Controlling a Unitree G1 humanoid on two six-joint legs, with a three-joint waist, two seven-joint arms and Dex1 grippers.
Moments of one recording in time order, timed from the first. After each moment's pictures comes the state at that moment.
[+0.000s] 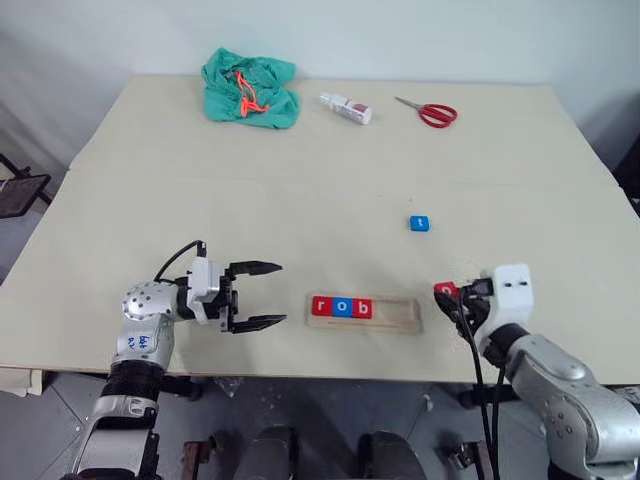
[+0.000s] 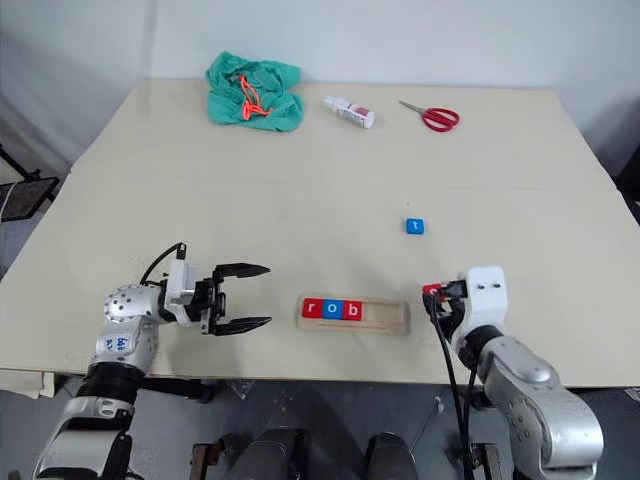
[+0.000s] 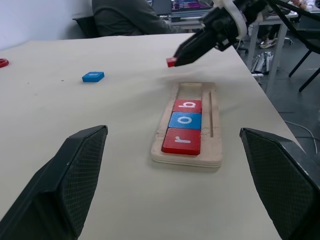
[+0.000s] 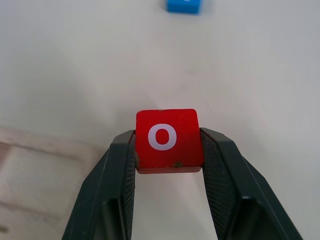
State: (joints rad) left arm -0.46 0.47 0.05 0.48 -0.43 -0.30 -1.42; right arm 0.02 -0.30 -0.29 -0.72 0.44 1.10 0.15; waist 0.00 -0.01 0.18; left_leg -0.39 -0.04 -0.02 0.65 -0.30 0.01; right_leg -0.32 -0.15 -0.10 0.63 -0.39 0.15
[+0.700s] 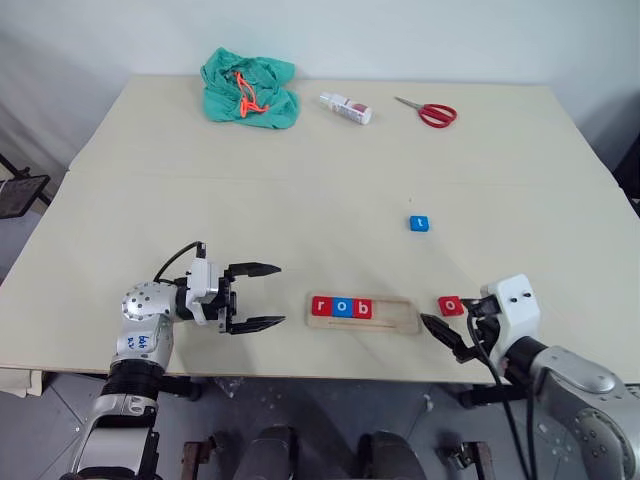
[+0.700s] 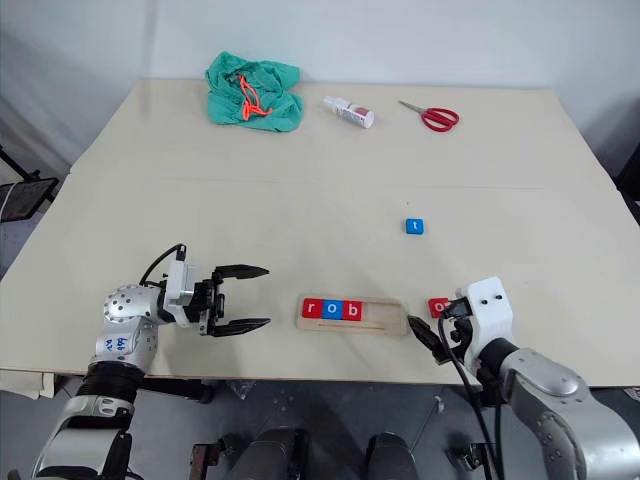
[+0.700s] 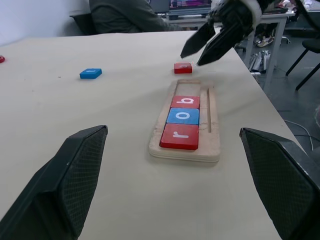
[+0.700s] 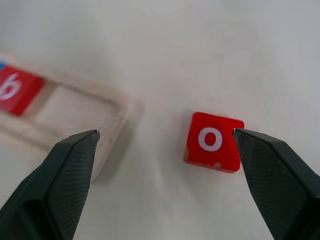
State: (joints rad) left arm -0.44 0.48 0.05 0.48 -0.43 -0.31 -1.43; right arm 0.11 -0.59 -0.31 -0.73 0.54 0.99 0.45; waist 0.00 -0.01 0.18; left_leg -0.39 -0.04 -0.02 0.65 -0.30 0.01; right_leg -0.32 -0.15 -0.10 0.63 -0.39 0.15
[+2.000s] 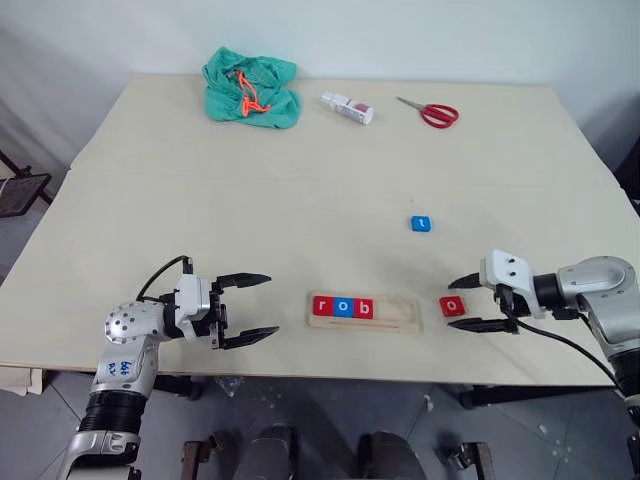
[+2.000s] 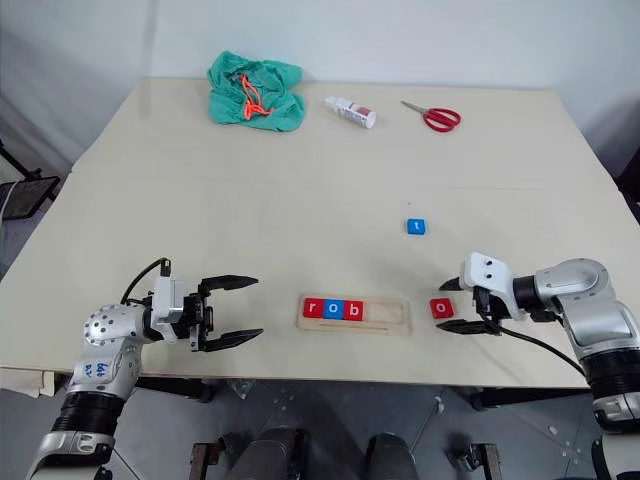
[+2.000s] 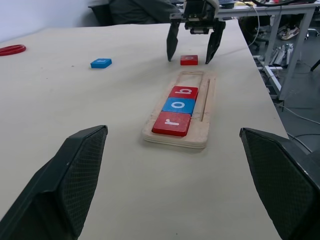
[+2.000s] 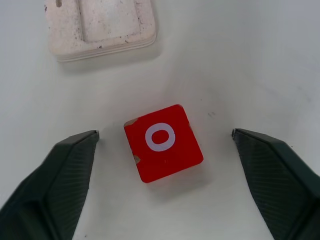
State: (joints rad) left arm -0.27 0.52 0.08 0.25 -0.43 -0.25 -1.30; right arm -0.46 -0.94 0.11 0.32 0.16 0.07 1.38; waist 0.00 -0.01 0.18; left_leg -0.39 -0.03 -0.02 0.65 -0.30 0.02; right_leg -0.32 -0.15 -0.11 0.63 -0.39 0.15
